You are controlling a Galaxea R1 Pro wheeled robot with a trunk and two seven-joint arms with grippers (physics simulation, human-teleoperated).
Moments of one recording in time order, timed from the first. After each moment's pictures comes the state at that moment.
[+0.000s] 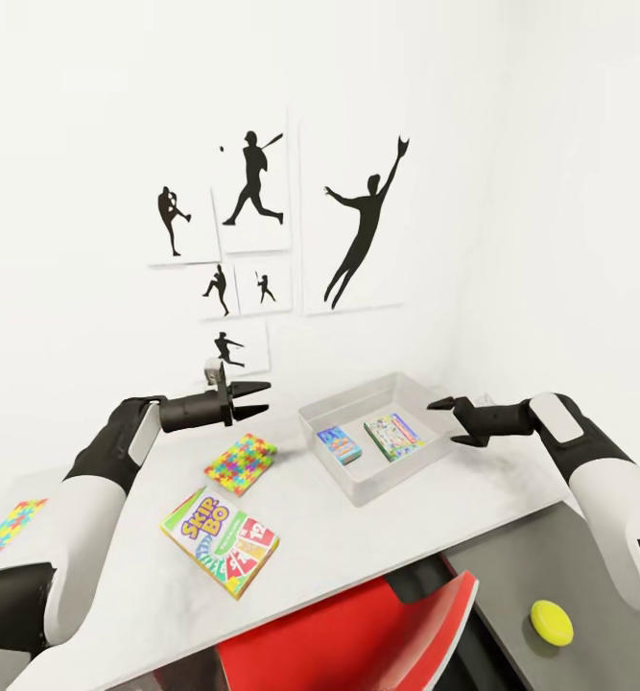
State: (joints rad) left arm -1.00 0.10 0.12 -0.69 0.27 1.03 -1.21; right arm -1.10 -0.31 0.02 -0.50 -1.00 1.04 0.04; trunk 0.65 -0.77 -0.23
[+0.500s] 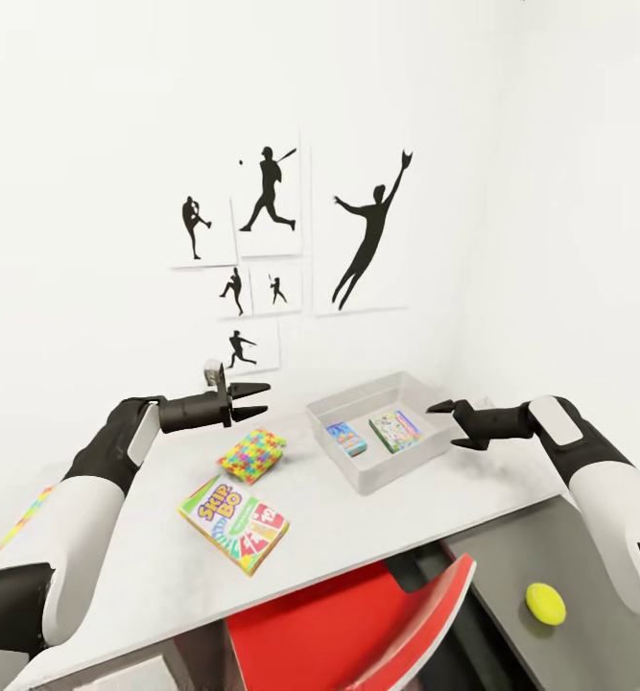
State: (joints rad) left arm -1.00 0.11 0.11 -0.69 0.26 1.02 -1.21; right arm -1.09 -0.31 0.02 -0.50 -1.00 1.04 0.04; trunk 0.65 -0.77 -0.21
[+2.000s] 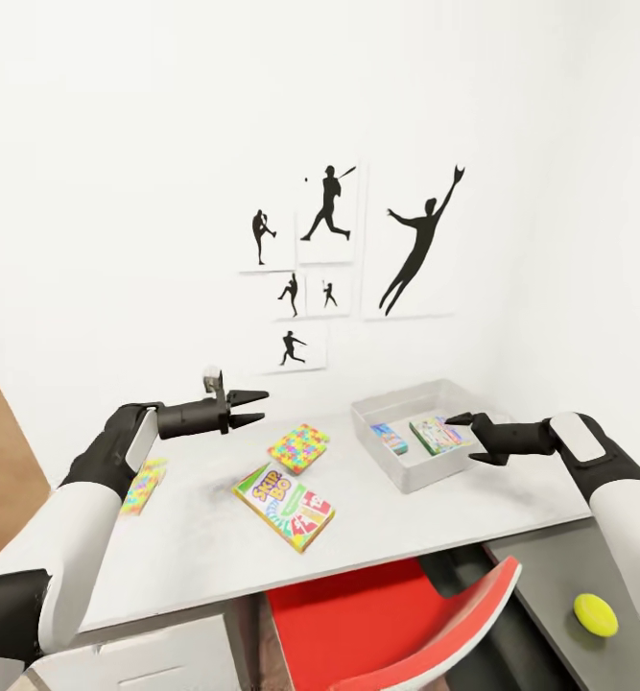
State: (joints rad) left arm -0.98 0.12 0.11 -0.69 0.25 1.02 -1.20; right arm -1.03 -0.35 -0.04 -0.51 -1.00 1.04 0.04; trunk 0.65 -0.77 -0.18
